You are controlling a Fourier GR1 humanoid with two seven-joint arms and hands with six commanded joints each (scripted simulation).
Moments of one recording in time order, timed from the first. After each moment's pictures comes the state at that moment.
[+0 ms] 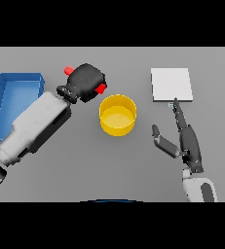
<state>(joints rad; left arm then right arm) -0.91 0.33 -0.68 -0.95 -0.78 -0.08 0.03 0.10 -0.05 0.14 -1.72 0.25 -0.05 -0.10</state>
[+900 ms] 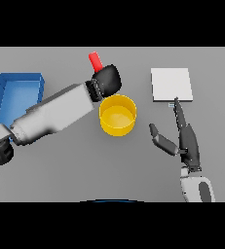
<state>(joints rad) -1.24 0.28 -1.16 -0.78 -1.05 -0.26 -0.07 0.09 -0.02 0.14 -1.70 0.27 -0.08 -0.08</state>
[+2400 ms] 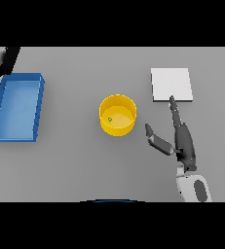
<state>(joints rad) -1.70 0.46 -0.84 -0.21 -0.53 -0.11 0.00 0.07 -0.02 0.17 -1.68 0.34 -0.11 -0.12</state>
